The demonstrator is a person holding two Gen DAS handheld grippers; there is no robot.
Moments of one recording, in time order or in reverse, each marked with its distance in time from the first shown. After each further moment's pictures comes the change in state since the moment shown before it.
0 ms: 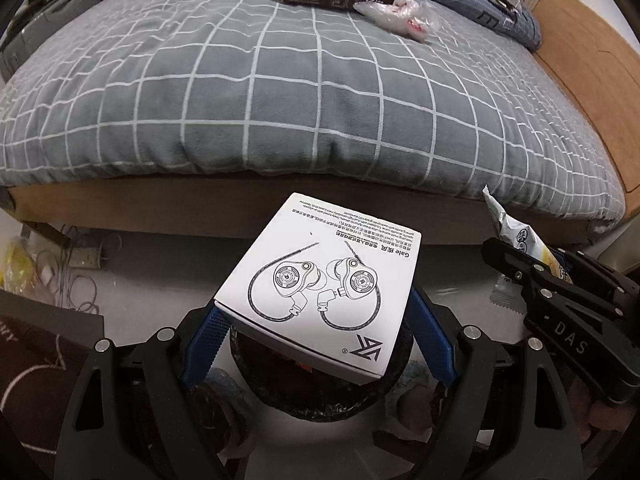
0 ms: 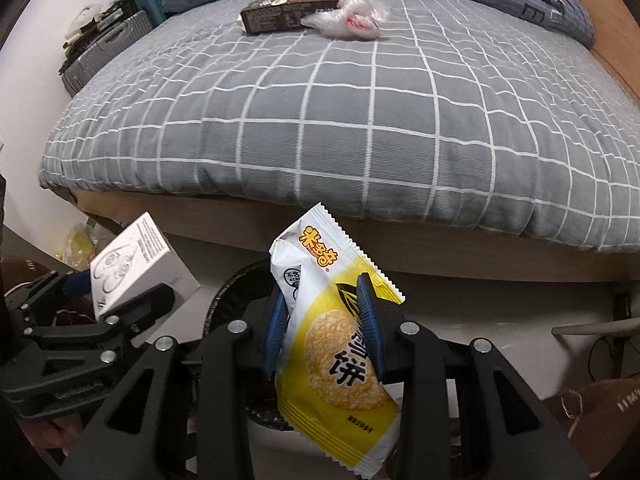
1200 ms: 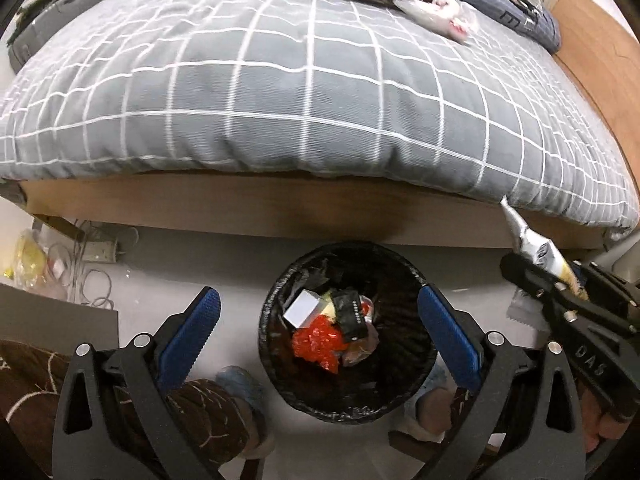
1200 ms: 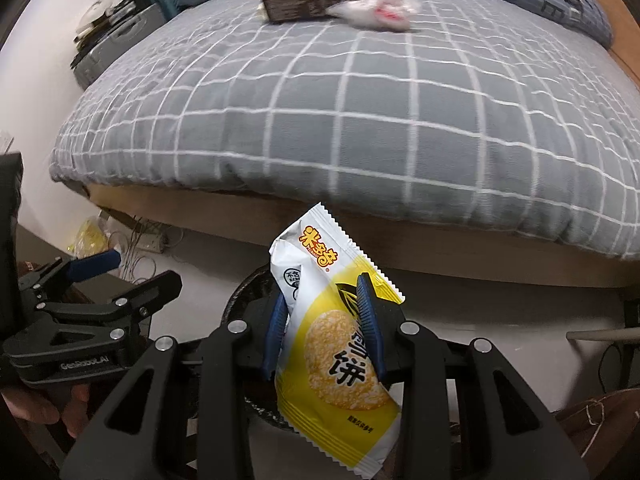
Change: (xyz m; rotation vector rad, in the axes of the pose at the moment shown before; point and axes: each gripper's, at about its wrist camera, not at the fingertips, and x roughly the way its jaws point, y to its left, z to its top) left arm 0.007 0.036 0.006 -0.029 0.020 0.058; right arm 0.015 0.033 0.004 -0.038 0.028 0.067
